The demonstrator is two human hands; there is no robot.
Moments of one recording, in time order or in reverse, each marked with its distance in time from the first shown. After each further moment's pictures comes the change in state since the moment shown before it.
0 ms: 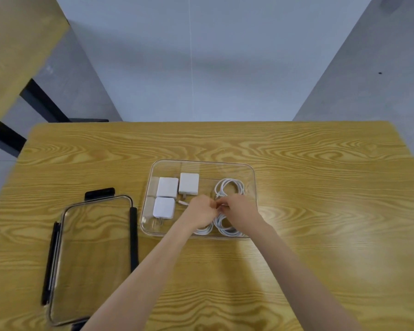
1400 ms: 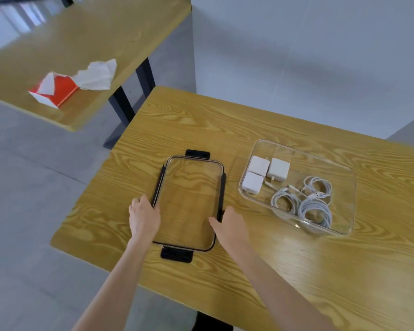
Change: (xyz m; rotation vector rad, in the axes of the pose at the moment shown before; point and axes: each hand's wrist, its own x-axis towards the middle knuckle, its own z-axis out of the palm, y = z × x) left_hand -0.160 -0.250 -0.063 -0.073 0.825 -0.578; right_hand -0.053 -0.158 0.152 0.093 -0.073 0.072
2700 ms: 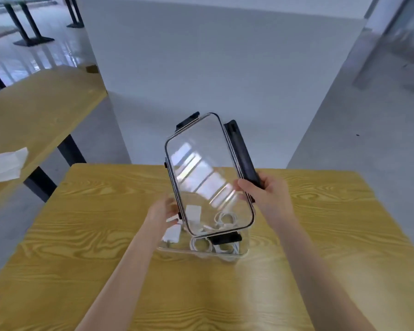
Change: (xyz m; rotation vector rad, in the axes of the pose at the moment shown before) left_hand -0.077 0.247 0.000 -1.048 -0.640 -0.057; right_hand -0.073 0.070 -0.279 0.835 0.559 -0.268
